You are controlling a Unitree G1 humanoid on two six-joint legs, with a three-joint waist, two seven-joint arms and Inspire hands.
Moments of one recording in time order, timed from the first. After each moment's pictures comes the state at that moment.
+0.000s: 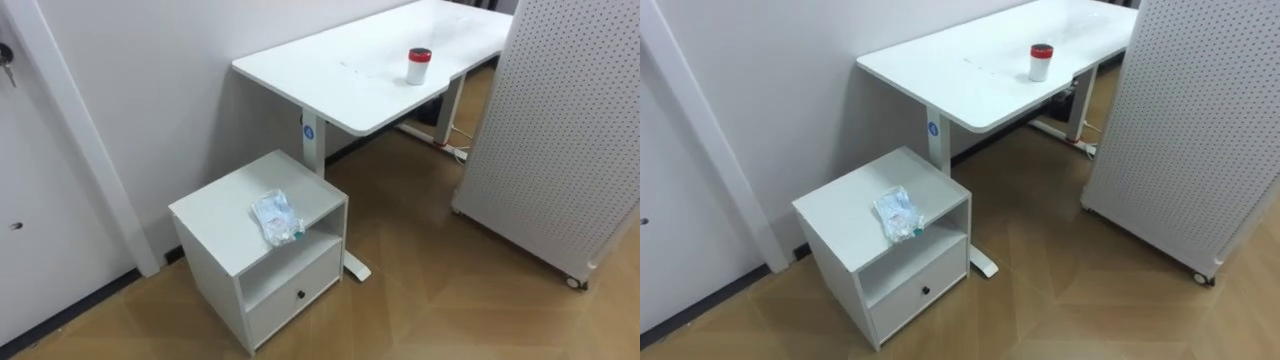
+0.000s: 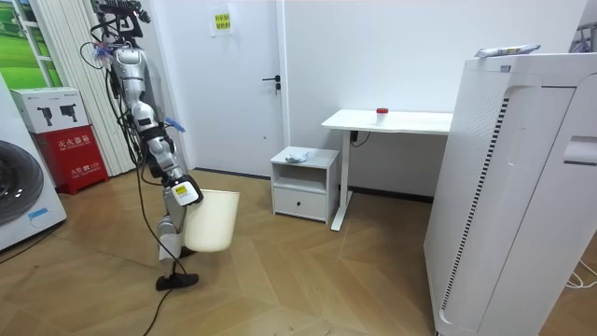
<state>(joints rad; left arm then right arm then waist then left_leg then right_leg) 0.22 0.18 0.11 1.17 0.26 0.06 -0.01 0.10 -0.24 -0.02 1.25 0.27 -0.04 0.06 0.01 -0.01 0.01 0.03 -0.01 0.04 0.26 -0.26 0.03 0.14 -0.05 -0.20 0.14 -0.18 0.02</state>
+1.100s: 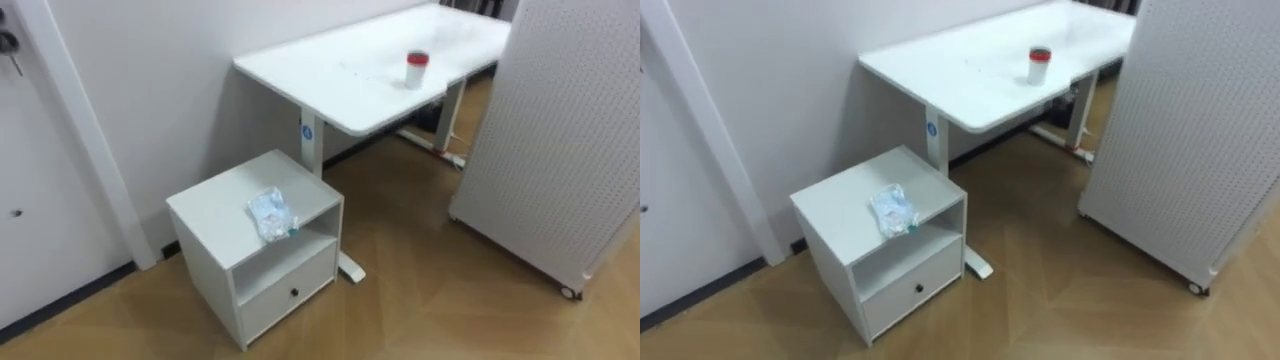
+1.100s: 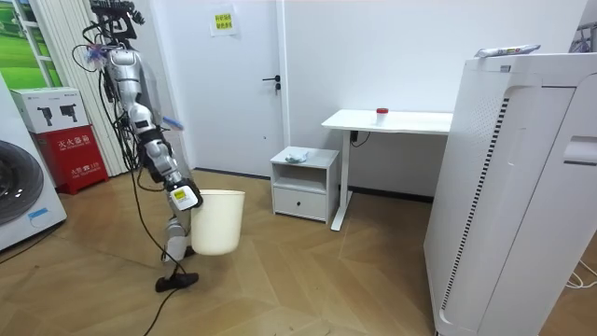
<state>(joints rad) 0.22 0.19 0.11 1.23 0.25 0.09 -0.01 0.10 -0.26 -0.06 1.28 0.35 -0.02 0.09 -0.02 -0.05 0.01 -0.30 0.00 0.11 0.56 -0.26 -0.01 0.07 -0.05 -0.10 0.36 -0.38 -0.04</state>
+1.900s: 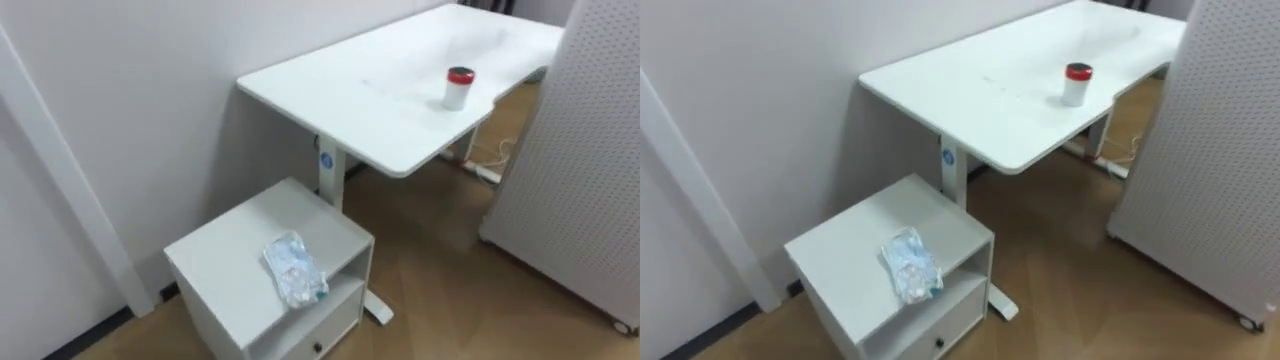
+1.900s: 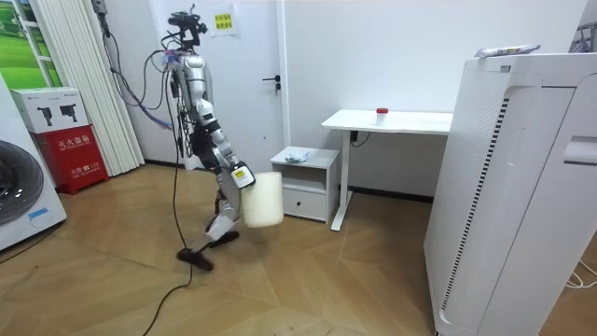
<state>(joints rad) 0.10 0.21 0.09 1.14 0.23 -0.06 0.12 0.06 -0.26 0.01 1.12 0.32 -0.01 0.05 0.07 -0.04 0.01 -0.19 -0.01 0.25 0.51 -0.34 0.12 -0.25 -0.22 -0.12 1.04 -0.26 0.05</state>
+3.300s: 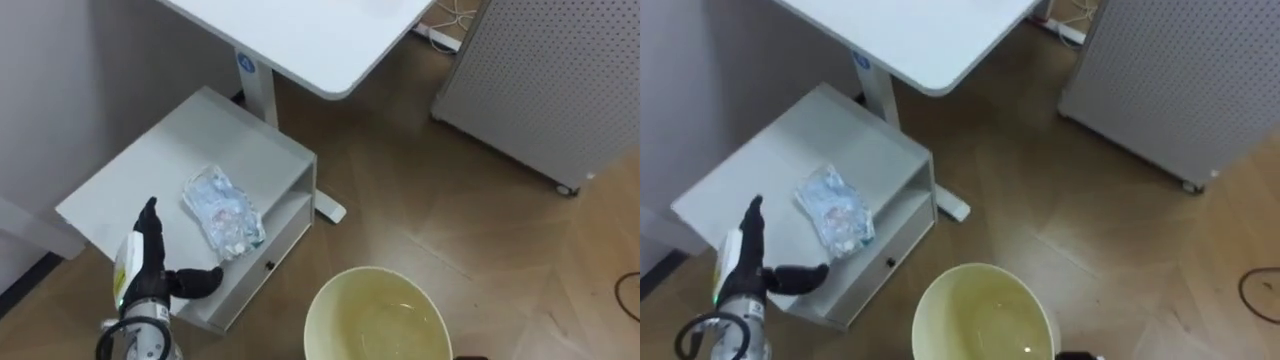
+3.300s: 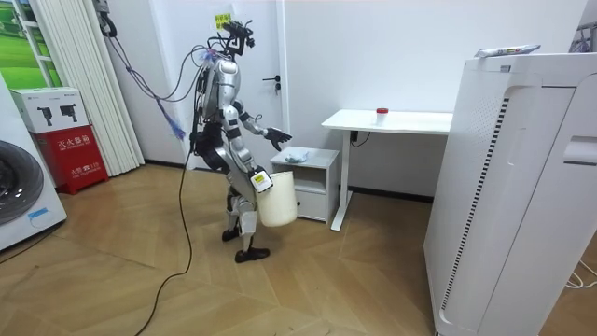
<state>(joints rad) -0.47 0.27 -0.15 1.09 0.19 -0.33 0.57 -0.18 -0.29 0.30 1.13 0.39 -0.22 0.07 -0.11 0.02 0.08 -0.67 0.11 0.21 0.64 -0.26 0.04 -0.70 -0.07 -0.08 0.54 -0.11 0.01</state>
